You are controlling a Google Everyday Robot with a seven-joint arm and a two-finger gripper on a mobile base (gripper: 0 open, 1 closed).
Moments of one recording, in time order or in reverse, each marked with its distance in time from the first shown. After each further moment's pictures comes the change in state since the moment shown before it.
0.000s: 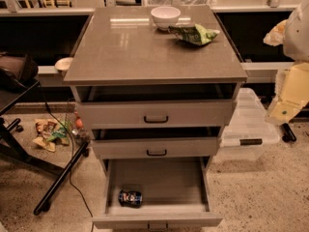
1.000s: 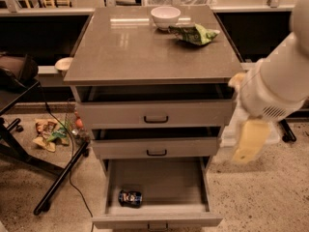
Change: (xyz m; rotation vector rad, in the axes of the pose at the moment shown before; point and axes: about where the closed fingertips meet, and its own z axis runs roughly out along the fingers) arm -0.018 0.046 0.094 -0.026 -0.030 -0.078
